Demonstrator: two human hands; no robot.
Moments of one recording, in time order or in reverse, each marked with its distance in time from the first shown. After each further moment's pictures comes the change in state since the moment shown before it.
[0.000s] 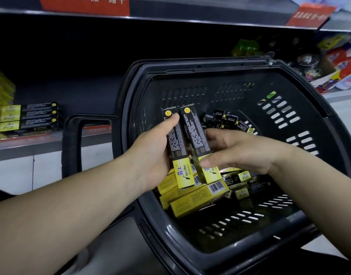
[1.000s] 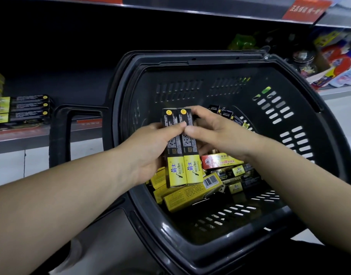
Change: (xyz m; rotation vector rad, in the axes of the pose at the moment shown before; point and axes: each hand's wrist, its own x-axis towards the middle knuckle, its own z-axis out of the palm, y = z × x) left_hand 0.000 -0.007 -0.001 0.248 0.113 0.092; right_hand 0.024 0.008 -0.004 -0.033 0.124 -0.255
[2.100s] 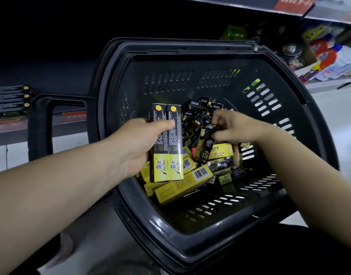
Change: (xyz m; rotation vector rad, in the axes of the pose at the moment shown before) left_hand 0.005 -0.003 -0.001 0.105 0.111 -0.005; right_hand -0.007 0.049 -0.069 -0.531 0.082 0.247
